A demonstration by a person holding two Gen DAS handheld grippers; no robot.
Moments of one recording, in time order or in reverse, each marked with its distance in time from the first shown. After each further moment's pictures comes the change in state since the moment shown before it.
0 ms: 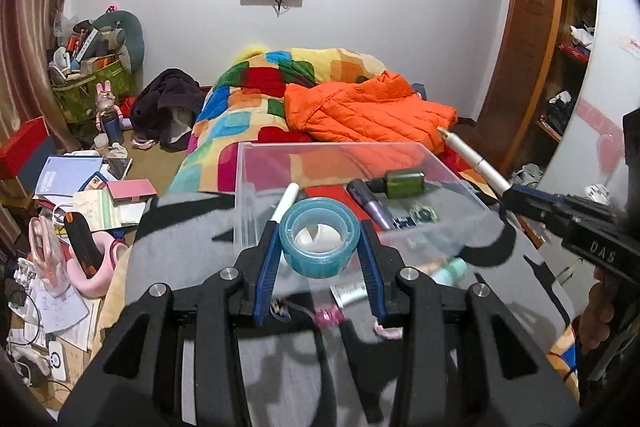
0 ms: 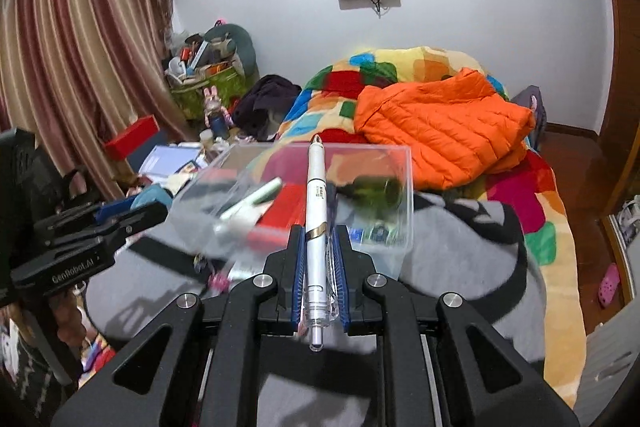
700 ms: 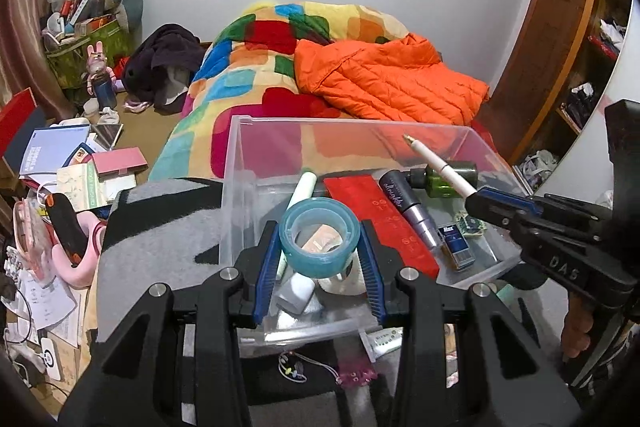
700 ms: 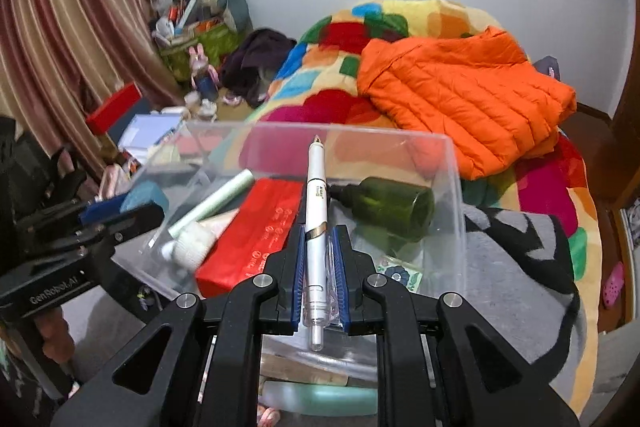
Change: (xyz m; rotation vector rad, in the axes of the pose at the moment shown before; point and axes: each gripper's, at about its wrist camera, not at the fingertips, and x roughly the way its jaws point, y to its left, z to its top) left arm 0.093 0.025 0.017 -0.045 0.161 0.008; right arm 0.119 -0.012 0.020 -0.032 0.208 -0.011
